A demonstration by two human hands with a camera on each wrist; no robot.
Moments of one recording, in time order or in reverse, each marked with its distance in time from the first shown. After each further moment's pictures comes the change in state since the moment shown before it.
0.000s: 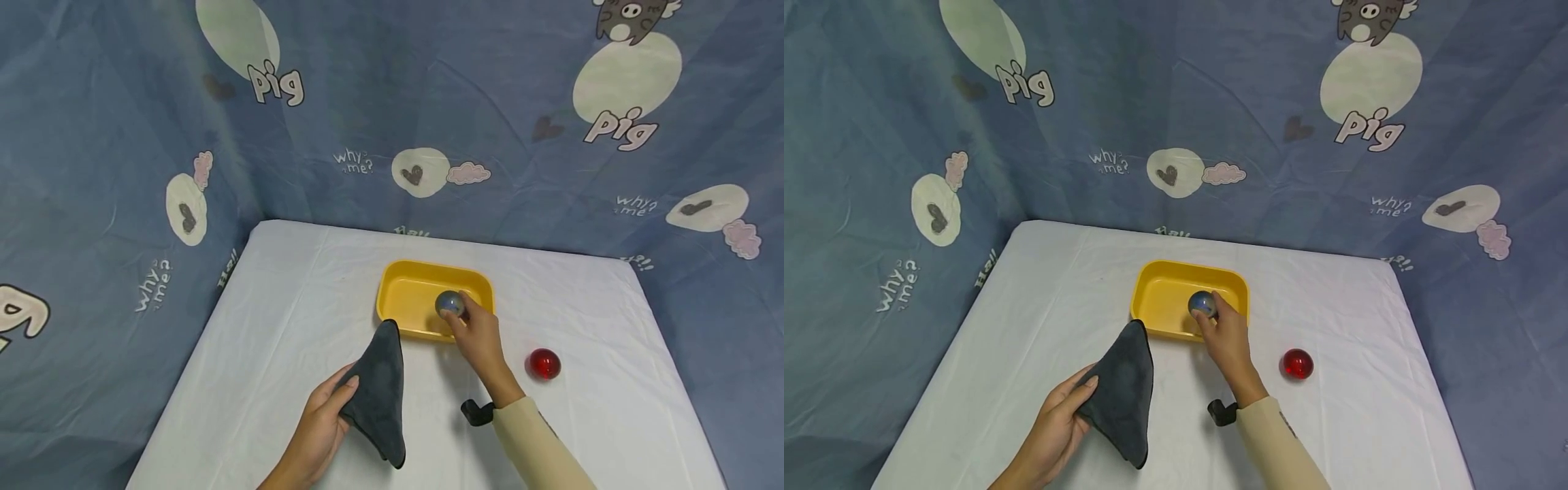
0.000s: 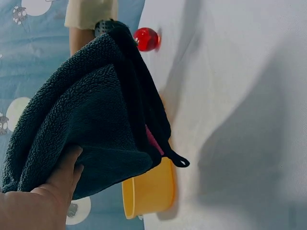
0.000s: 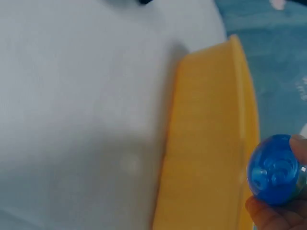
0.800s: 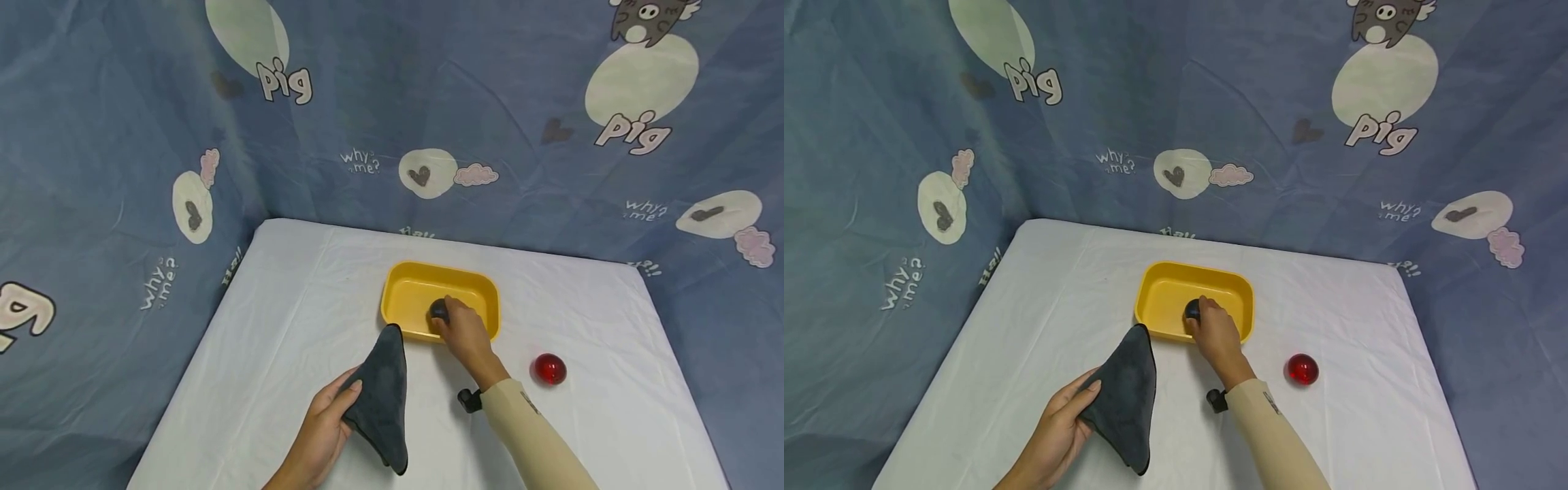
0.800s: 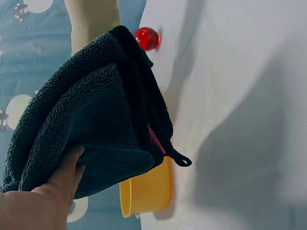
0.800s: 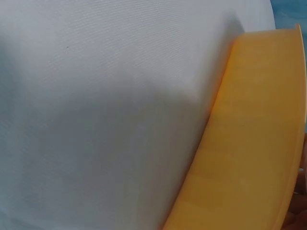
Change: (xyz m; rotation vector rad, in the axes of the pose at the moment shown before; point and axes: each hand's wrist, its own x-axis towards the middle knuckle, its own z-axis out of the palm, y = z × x) left_hand 0.000 -0.003 -0.008 -0.012 -0.033 0.004; right_hand 0.021 0.003 0.034 -0.375 -0.229 -0.030
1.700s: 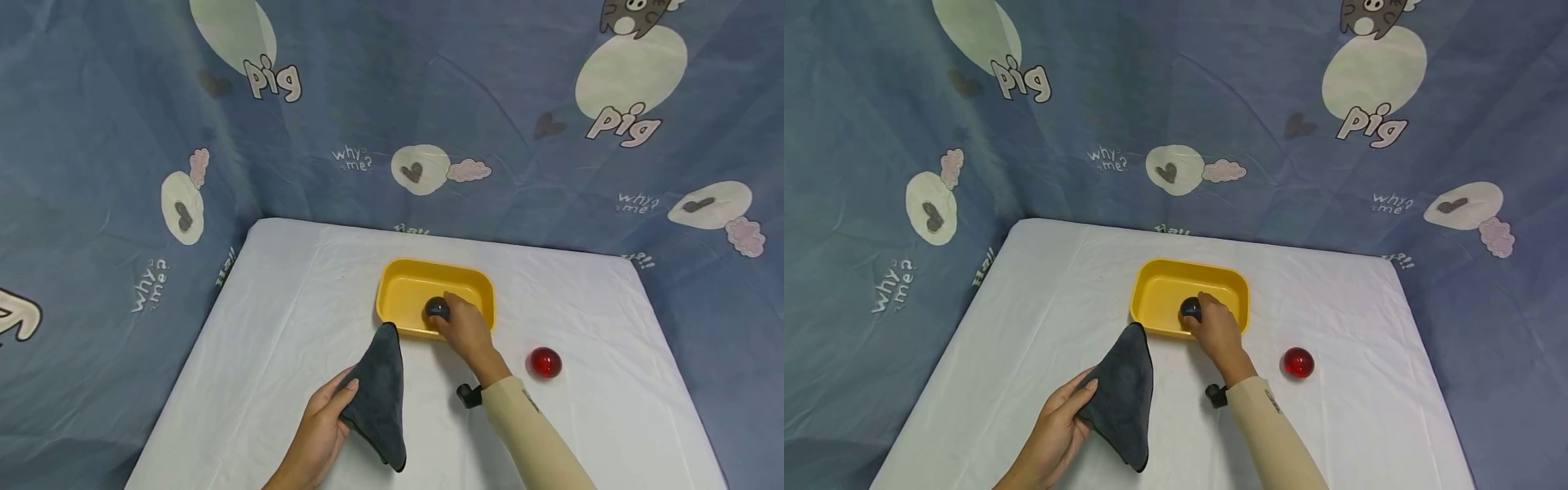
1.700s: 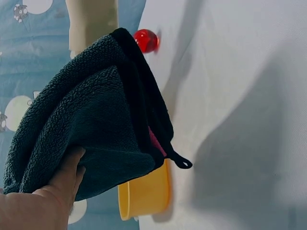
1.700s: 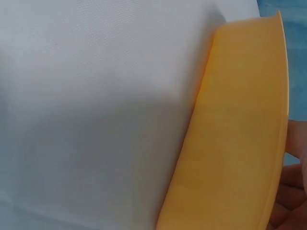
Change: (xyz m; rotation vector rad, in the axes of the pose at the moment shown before) left_hand 0.001 -0.003 0.006 -0.022 0.054 -0.039; right_hand 0.000 0.006 -0.009 0.046 -0.063 0.092
